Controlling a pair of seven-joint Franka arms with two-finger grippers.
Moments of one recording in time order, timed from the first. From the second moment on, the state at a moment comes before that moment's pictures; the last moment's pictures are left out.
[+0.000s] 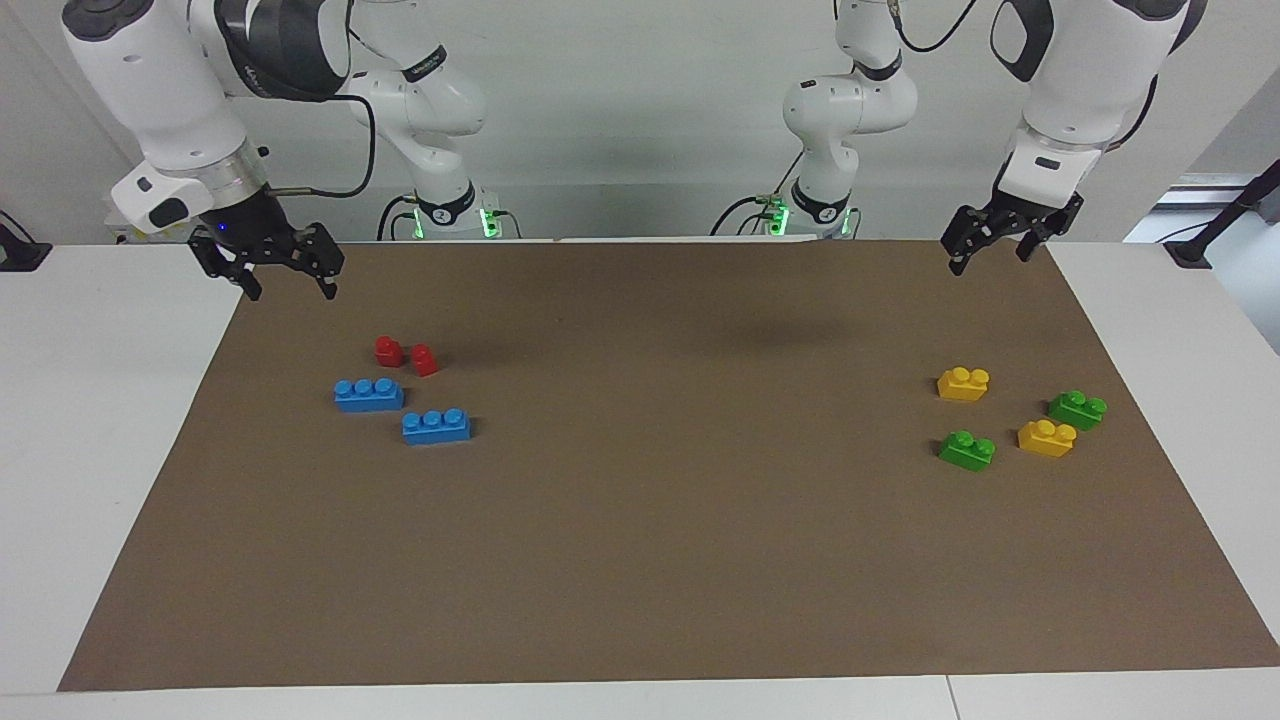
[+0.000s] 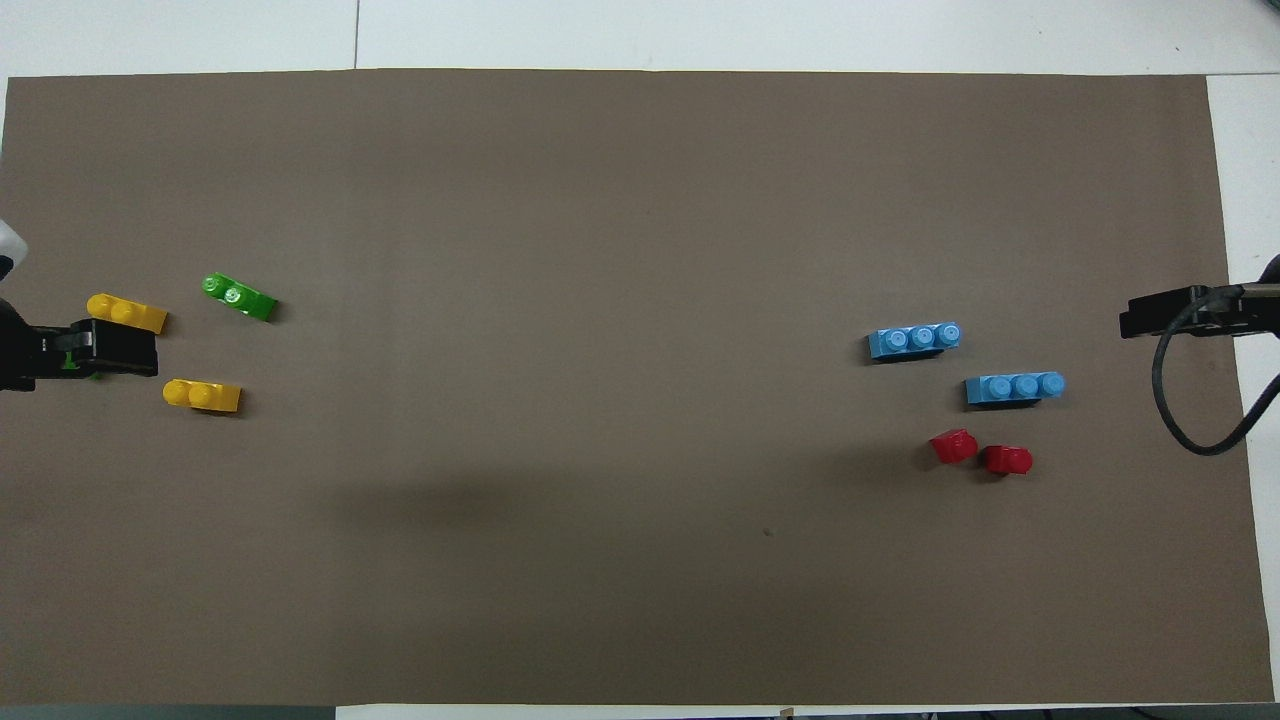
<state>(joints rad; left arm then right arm) 0.03 -0.16 -0.08 -1.80 0.07 1.63 -0.09 -0.15 -0.09 0.07 -1.80 0.00 1.73 -0.07</state>
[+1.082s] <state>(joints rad) 0.03 -0.16 -0.09 -1.80 0.01 1.63 -0.02 -0.14 -0.09 0.07 -1.78 0.00 1.64 -0.07</state>
